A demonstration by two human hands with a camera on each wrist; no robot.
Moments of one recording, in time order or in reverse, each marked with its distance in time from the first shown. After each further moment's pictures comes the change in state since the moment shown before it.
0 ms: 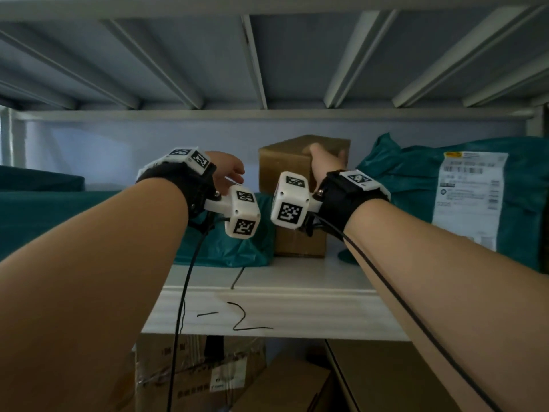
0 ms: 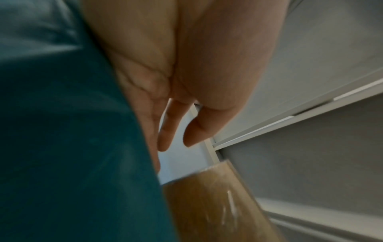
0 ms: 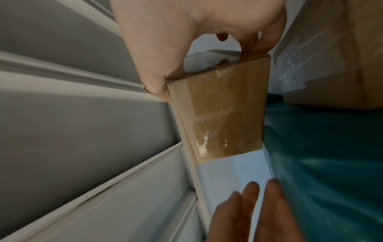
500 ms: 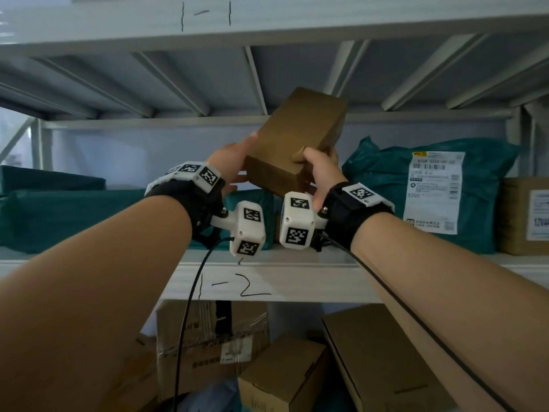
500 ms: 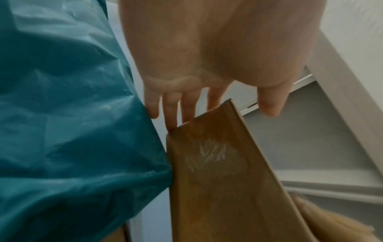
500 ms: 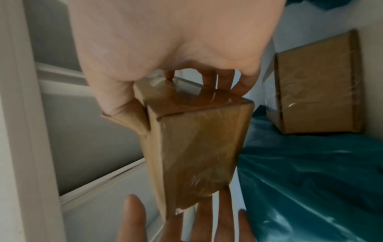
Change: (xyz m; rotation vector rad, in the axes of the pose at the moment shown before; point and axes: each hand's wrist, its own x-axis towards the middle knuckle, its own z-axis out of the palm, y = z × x) left_hand -0.067 0.010 0.006 -0.256 0.035 0.182; right_hand -0.063 0.010 -0.028 0.342 -0.296 -0.086
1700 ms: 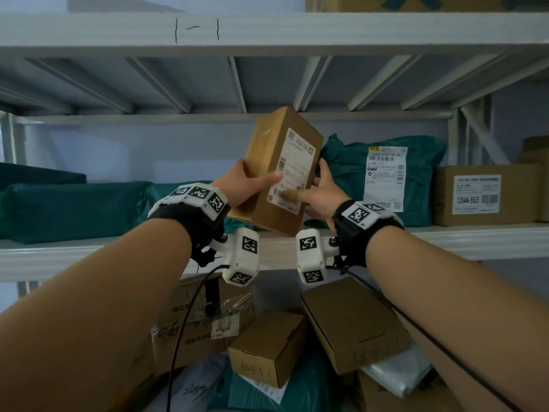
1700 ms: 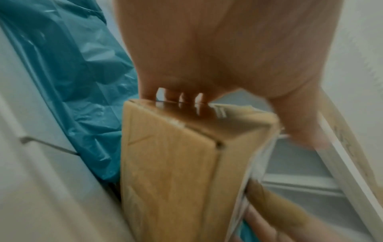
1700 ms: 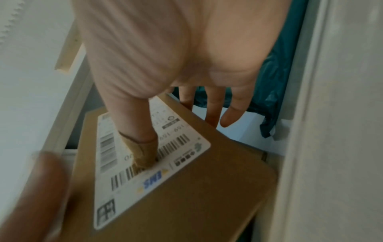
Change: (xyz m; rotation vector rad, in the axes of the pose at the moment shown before) left_hand -0.072 -0.013 0.017 0.392 -0.184 0.076; right_hand -0.069 0.007 -0.044 -0.493 -0.024 -0.058
